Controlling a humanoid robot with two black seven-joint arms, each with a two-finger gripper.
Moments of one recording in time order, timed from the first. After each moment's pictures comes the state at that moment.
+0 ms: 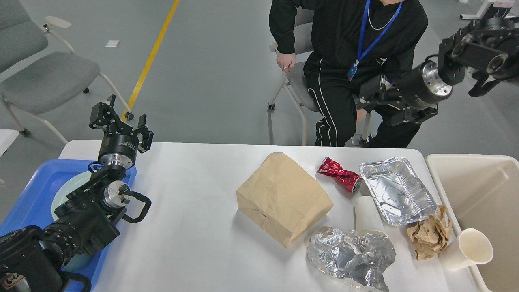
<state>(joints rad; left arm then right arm) -0.80 0.12 -0.55 -0.24 -0.23 -0.33 -0.63 1.76 -0.26 -1.34 0.68 0.00 0.83 0.08</state>
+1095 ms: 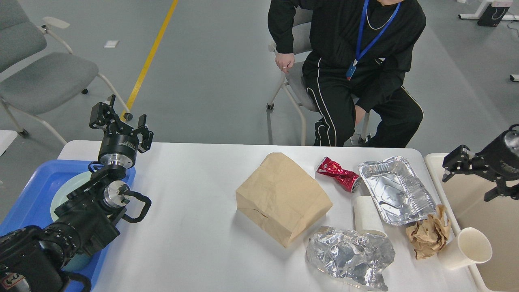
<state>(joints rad) -0.80 0.12 -0.55 -0.24 -0.23 -0.33 -0.63 1.54 -0.54 -1.38 0.69 0.01 0.96 0.07</state>
